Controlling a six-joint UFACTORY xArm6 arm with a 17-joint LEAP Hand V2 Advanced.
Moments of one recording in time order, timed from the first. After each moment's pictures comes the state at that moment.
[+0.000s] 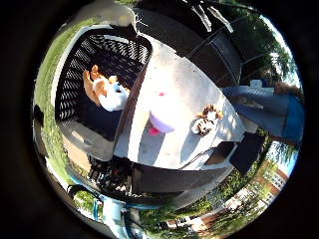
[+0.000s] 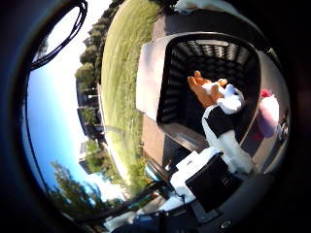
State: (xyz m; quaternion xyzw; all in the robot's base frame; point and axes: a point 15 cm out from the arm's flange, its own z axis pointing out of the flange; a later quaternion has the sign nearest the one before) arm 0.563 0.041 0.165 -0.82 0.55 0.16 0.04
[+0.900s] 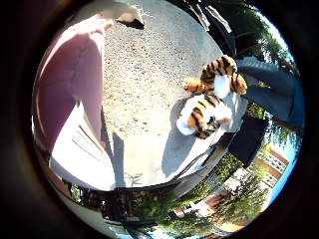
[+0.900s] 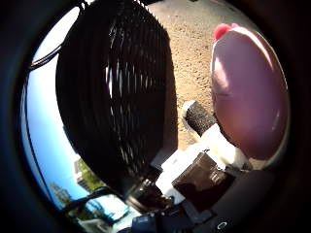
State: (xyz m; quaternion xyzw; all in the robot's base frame) arm 0.561 -0.088 -0.071 -0.78 0.61 0.09 -0.10
